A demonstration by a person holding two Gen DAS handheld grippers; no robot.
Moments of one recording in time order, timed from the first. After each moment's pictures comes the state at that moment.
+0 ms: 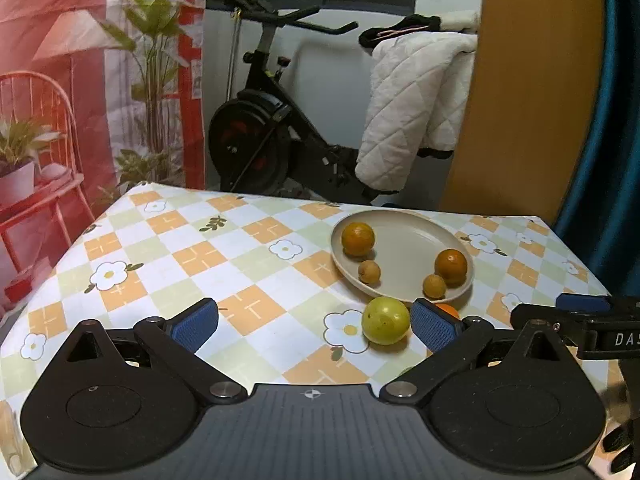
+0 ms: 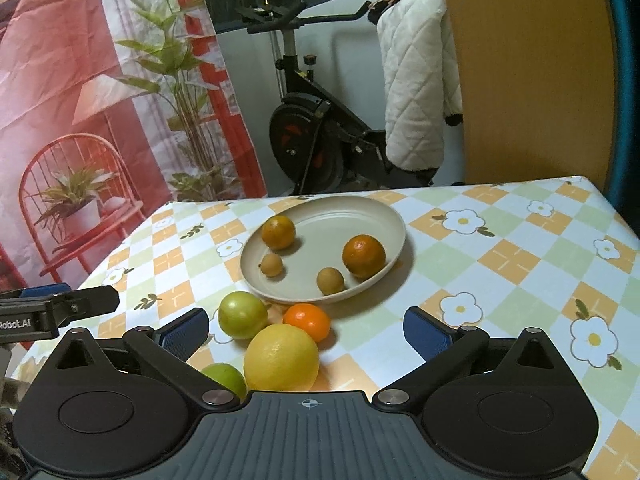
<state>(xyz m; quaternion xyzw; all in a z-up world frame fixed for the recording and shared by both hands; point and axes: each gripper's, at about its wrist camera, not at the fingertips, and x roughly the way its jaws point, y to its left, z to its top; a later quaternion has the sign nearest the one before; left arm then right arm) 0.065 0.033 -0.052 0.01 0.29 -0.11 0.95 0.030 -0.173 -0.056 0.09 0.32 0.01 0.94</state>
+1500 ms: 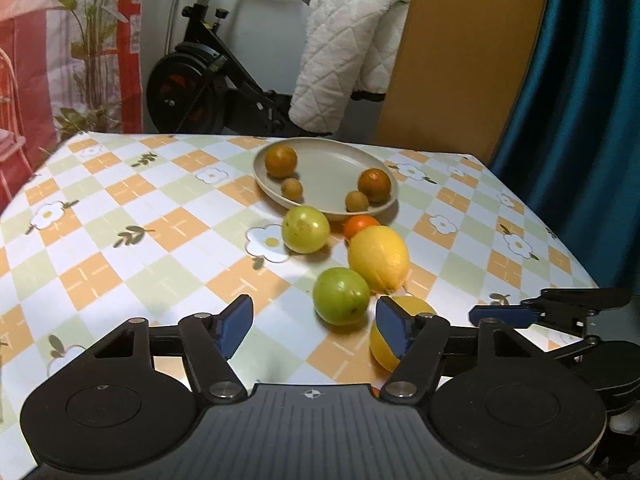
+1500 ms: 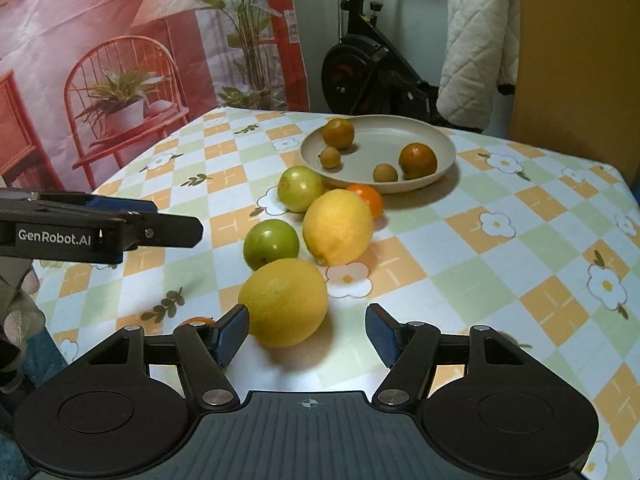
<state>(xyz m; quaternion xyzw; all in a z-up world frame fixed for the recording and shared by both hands) 0.030 0.024 -0.081 0.00 0.36 -0.20 0.91 -0.033 -0.134 -0.084 0.01 0.40 0.08 0.91</state>
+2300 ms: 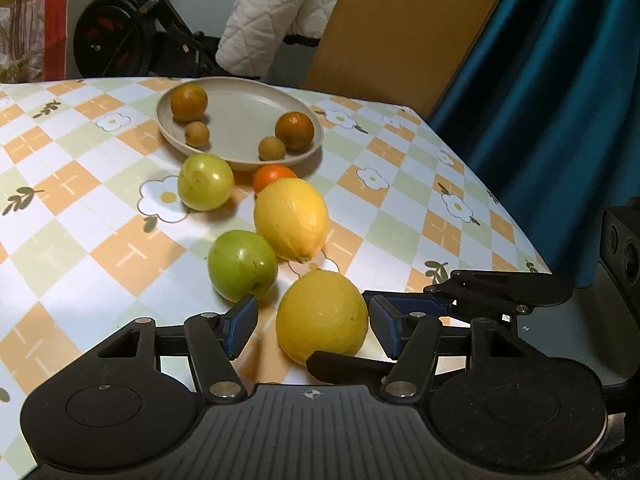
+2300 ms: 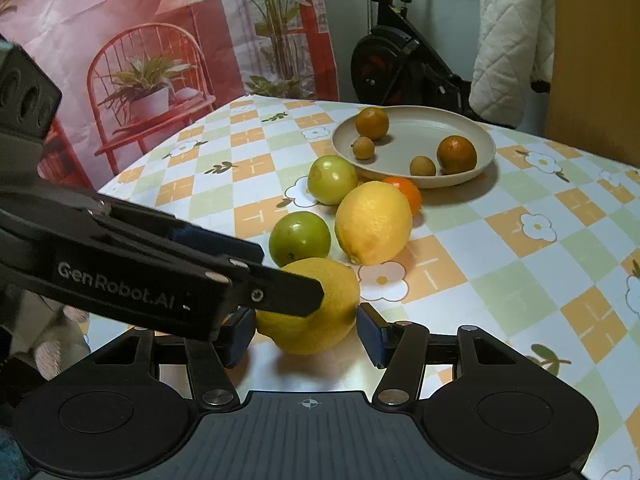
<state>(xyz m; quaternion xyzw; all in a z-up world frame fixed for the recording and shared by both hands) 0.057 -0.015 -0.115 -0.03 0.43 -0.31 0.85 -0.017 -0.126 -0.097 0.01 0.41 0.13 0.90</state>
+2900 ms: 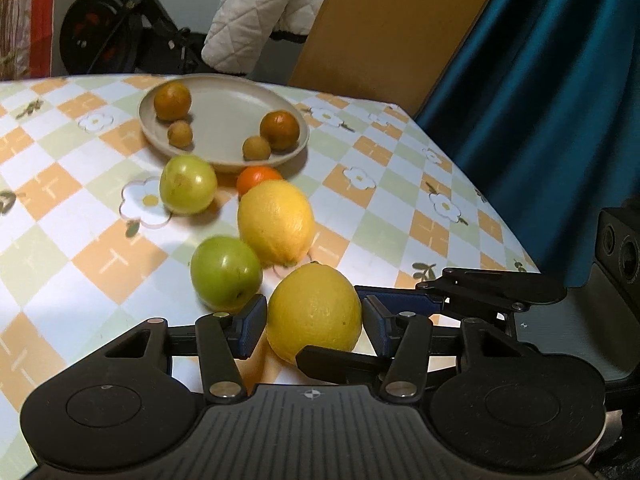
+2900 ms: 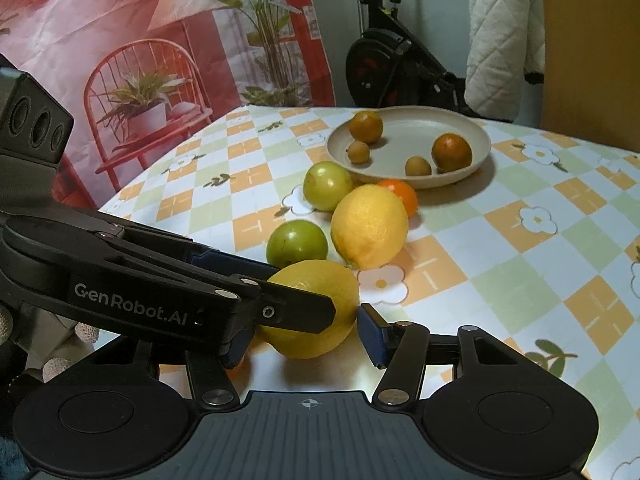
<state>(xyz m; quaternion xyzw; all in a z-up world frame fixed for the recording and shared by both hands) 0.064 -0.020 -0.113 -0.04 0.43 -0.33 0.84 -0.016 -0.132 -0.092 0.03 0.40 0.12 0.91</state>
